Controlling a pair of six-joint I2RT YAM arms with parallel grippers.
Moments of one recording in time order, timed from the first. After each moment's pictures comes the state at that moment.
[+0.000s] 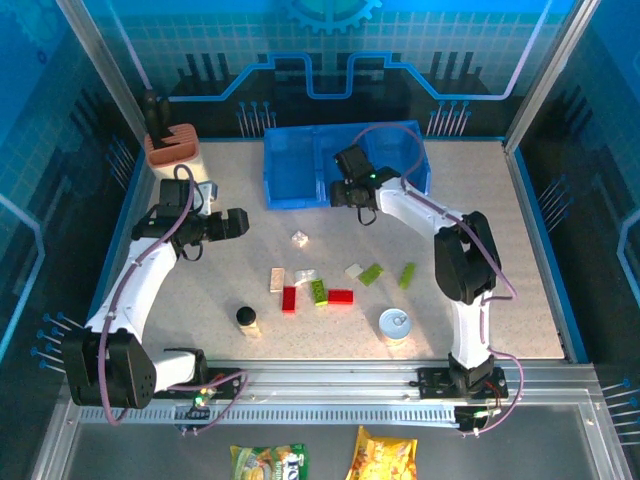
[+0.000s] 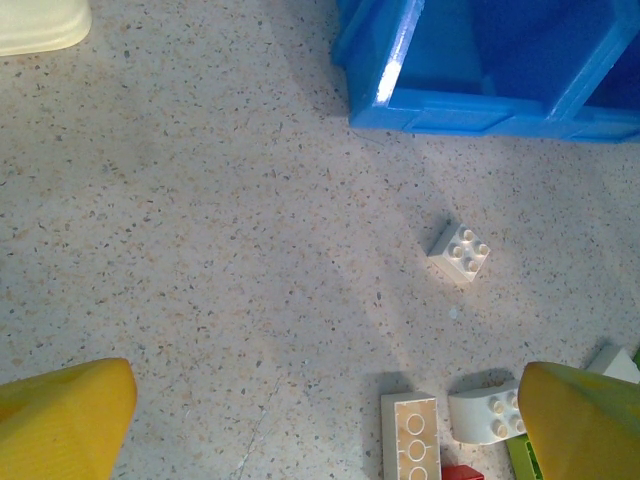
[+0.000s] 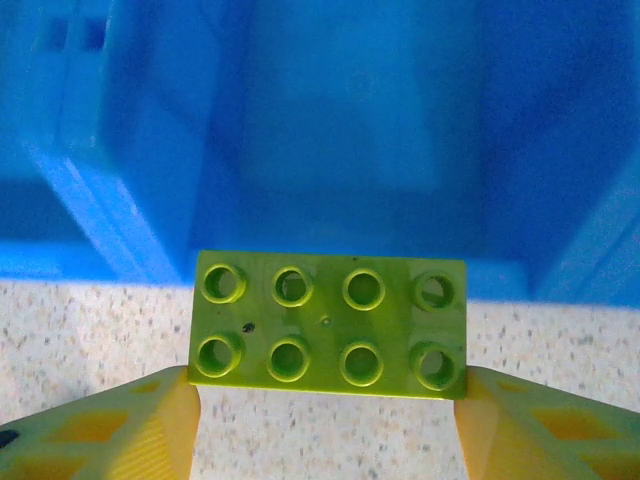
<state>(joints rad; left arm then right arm) 0.02 1.23 0.99 -0.66 0.26 -0.22 0.53 2.03 1.69 -0.62 0.19 0.41</state>
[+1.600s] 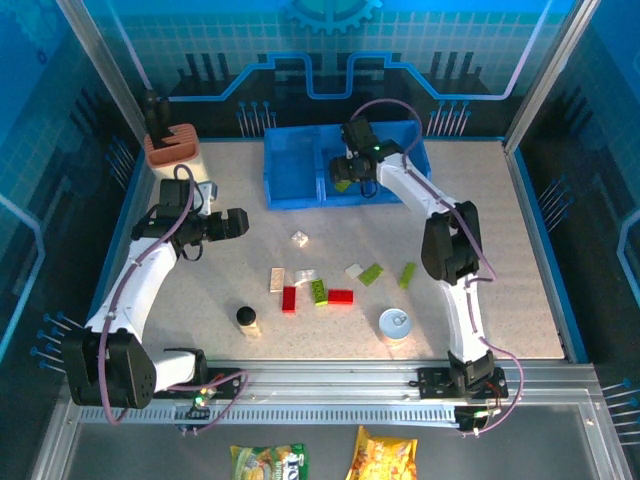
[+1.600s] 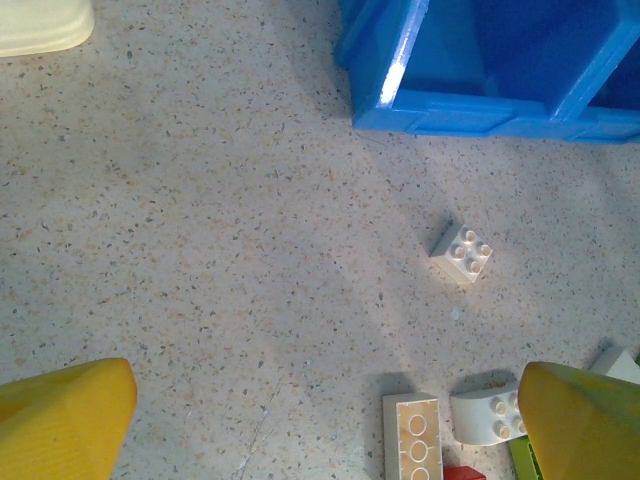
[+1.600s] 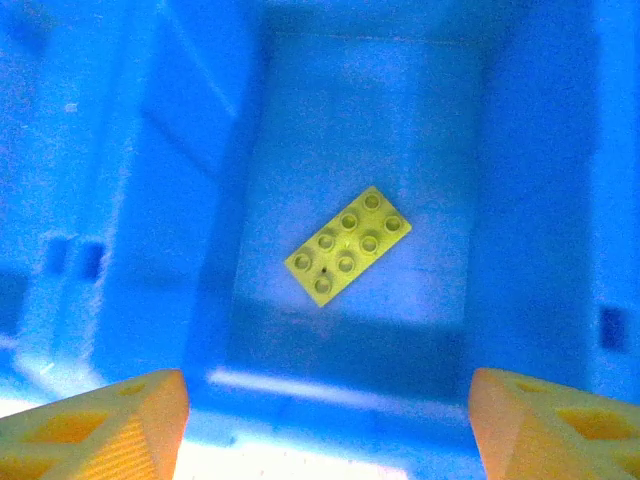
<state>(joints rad) 0.02 1.23 0.99 -0.66 0.25 -0.22 0.45 2.21 2.05 -0.77 0.10 0.26</state>
